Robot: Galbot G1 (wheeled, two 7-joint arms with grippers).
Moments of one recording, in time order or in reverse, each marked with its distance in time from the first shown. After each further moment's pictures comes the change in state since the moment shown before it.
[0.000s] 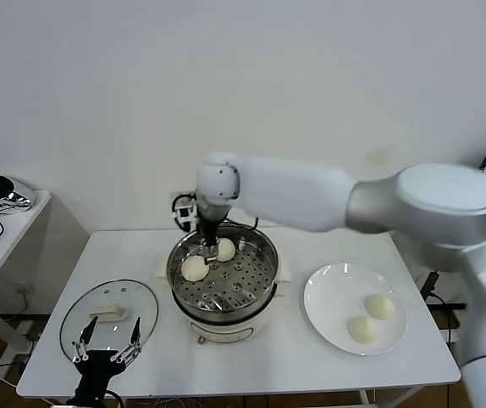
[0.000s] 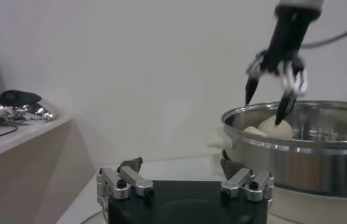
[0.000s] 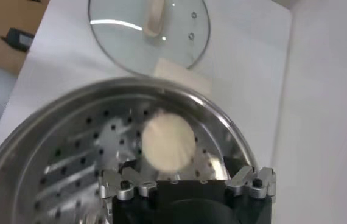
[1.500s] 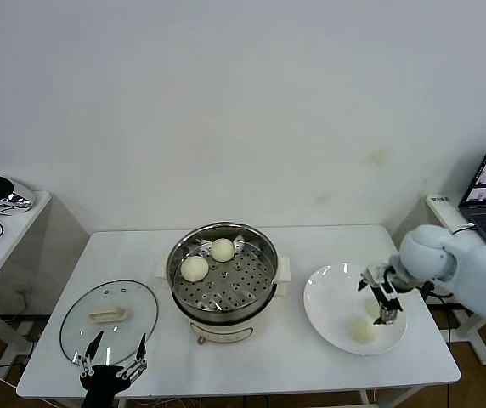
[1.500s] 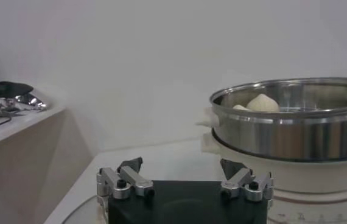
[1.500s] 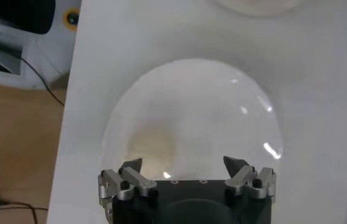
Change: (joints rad) left arm 0.066 -0.033 0.012 -0.005 0.072 0.008 0.009; right arm -0.593 -0.888 0.359 0.369 -0.613 0.243 -0.120
